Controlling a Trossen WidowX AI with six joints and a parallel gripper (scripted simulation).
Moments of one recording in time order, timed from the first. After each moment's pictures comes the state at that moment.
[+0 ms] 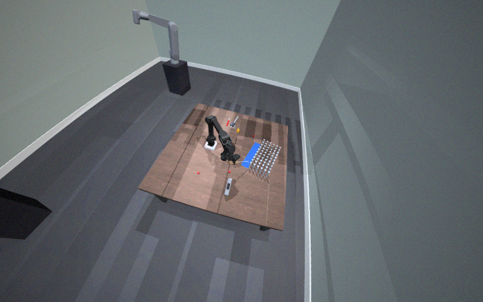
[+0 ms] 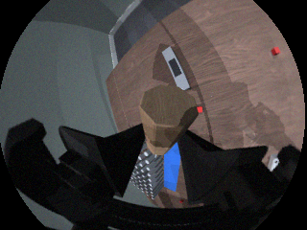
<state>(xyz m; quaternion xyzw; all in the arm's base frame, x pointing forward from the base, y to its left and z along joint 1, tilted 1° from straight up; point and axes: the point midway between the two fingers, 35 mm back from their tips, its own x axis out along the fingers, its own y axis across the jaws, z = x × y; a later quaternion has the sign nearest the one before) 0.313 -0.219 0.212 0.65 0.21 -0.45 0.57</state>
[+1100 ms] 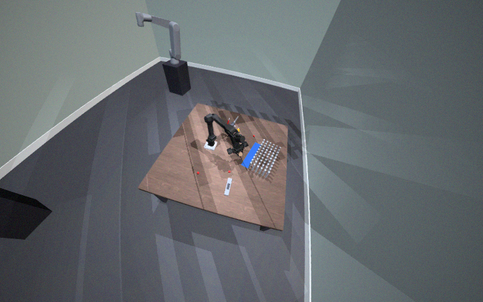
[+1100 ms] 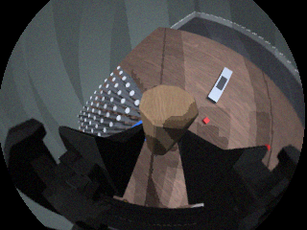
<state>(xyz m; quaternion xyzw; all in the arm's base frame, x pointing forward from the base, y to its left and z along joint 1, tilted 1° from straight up) 0.342 -0.116 0.215 0.31 0.41 -0.27 0.82</state>
